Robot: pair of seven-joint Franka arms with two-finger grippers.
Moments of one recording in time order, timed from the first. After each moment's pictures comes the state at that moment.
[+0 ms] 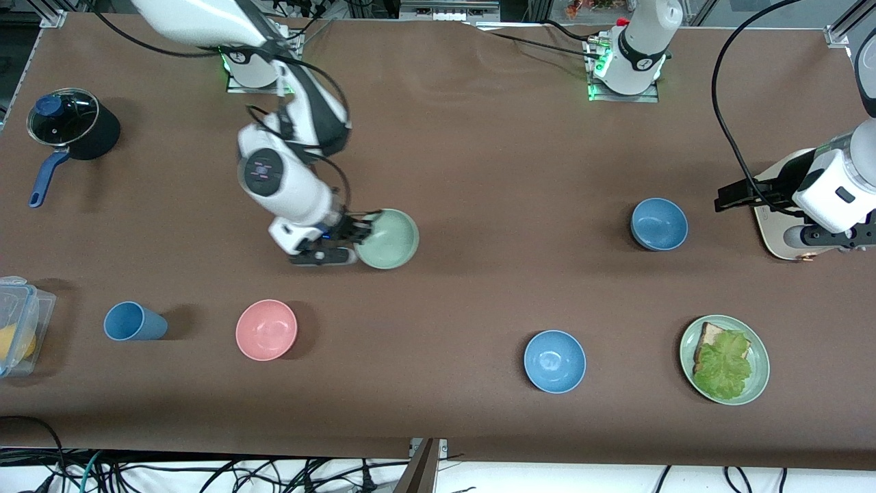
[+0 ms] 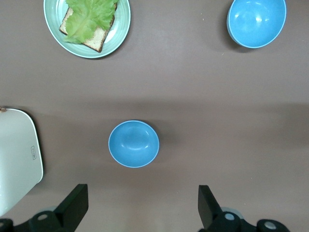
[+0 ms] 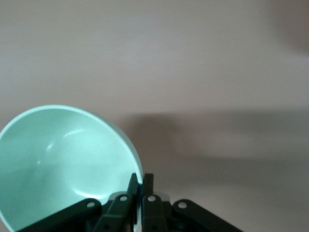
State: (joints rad) left arm -0.08 0.20 0.09 -1.47 -0.07 1.51 -0.06; right arm 0.35 0.55 0.25 -1.72 0.10 2.34 0.53
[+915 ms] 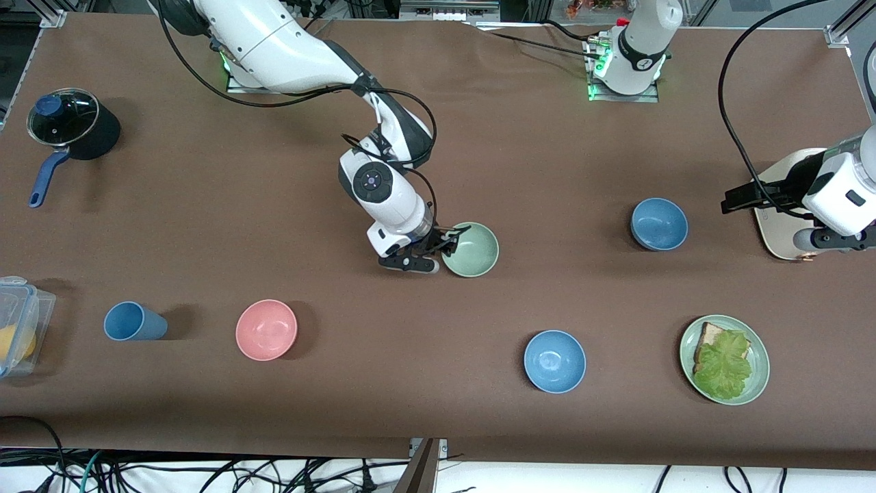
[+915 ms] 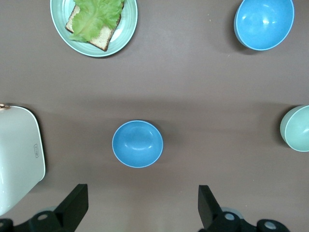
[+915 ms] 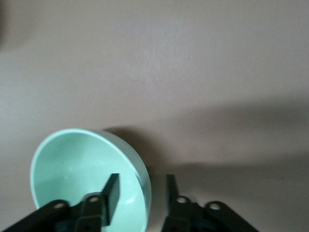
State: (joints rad) left arm -0.06 0.21 0.09 -1.47 -0.07 1.51 -0.06; right arm 0.55 0.79 0.19 -1.48 0.10 2.48 0.79
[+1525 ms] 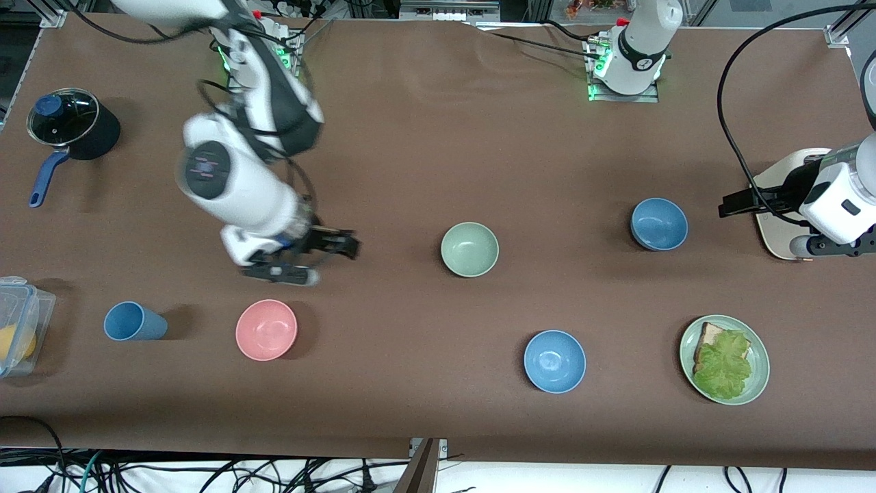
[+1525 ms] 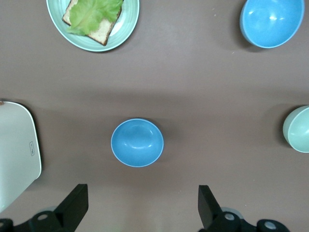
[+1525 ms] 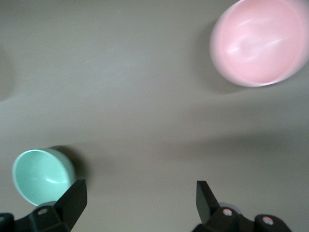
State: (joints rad) left arm -0.04 0.24 0.09 -1.48 -0.08 1.52 -0.05; right arm 0.22 0.37 0.16 -1.59 0.10 2.02 0.49
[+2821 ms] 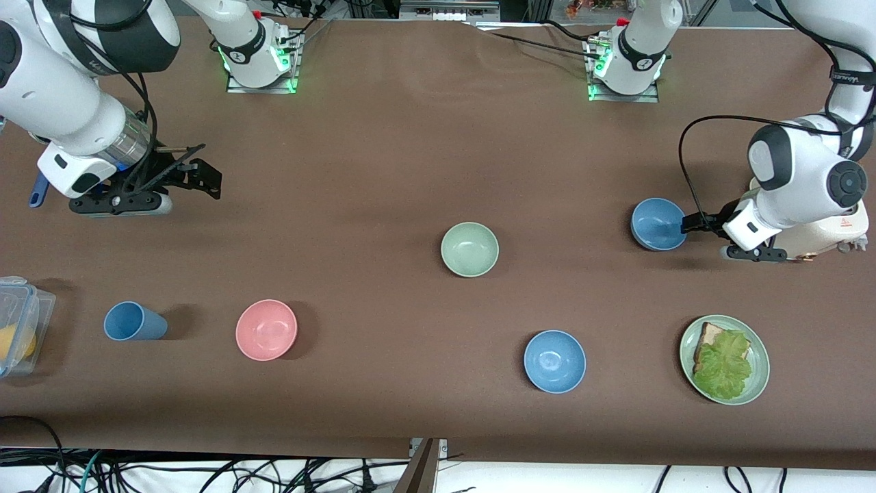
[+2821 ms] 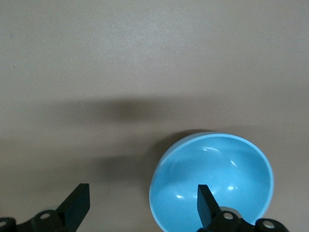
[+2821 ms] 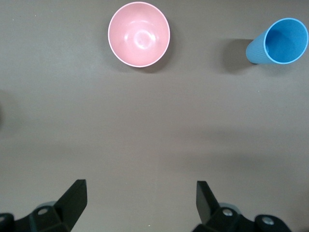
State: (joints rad) left arm 0.09 0.27 0.09 -2.21 -0.10 2.34 0.28; right arm 0.04 0.02 0.14 -1.82 0.01 1.84 0.13
